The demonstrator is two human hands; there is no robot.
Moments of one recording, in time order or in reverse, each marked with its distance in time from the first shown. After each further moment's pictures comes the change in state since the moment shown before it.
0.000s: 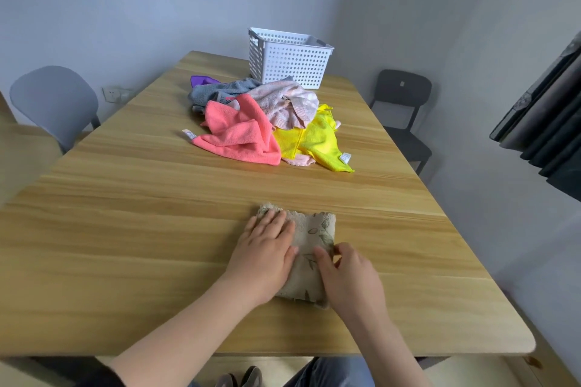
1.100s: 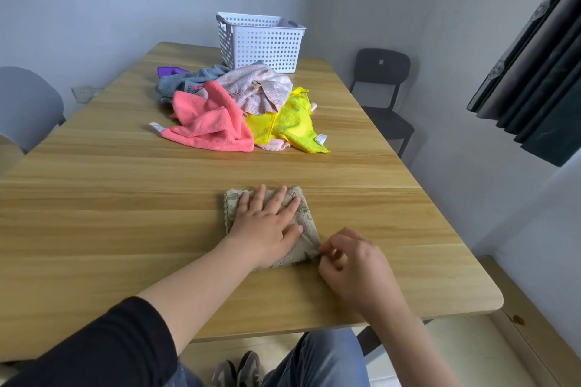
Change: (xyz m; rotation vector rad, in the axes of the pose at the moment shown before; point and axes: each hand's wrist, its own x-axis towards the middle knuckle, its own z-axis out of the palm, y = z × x) left_hand 0.040 0.025 0.010 0.180 -0.175 0.060; right_hand -0.003 0.063 -0.022 0.057 0.128 -0.429
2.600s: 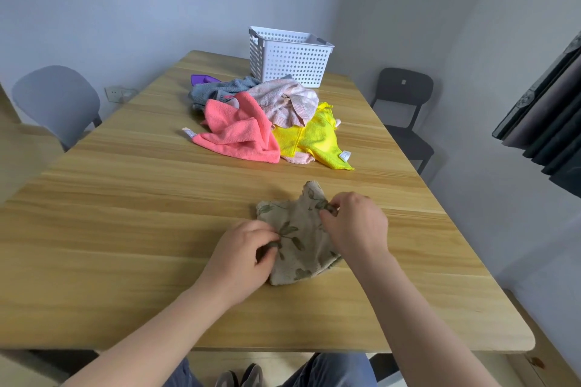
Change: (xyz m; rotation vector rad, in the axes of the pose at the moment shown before) left_hand -0.065 -0.043 0.004 -0.501 0.487 -0.001; right_hand 0.091 -0.055 0.007 -0.345 -0.002 0.188
